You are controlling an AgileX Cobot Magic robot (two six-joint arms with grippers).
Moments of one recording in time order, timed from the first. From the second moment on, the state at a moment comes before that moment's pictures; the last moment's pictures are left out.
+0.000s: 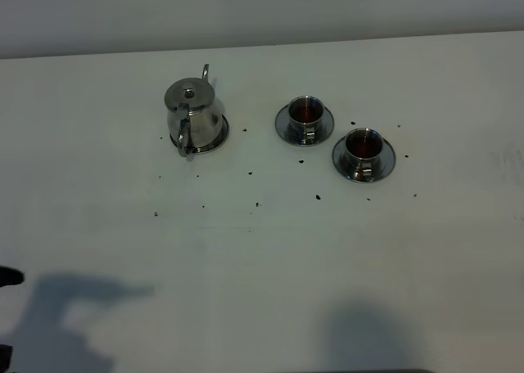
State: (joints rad) left arm -0.18 0.54 -0.51 0.00 1.05 -0.04; right arm 0.10 -0.01 -0.49 0.19 1.07 -0.17
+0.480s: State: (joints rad) left arm 0.06 0.19 -0.51 -0.05 1.06 0.03; right arm 0.10 -0.01 -0.49 0.19 1.07 -0.17
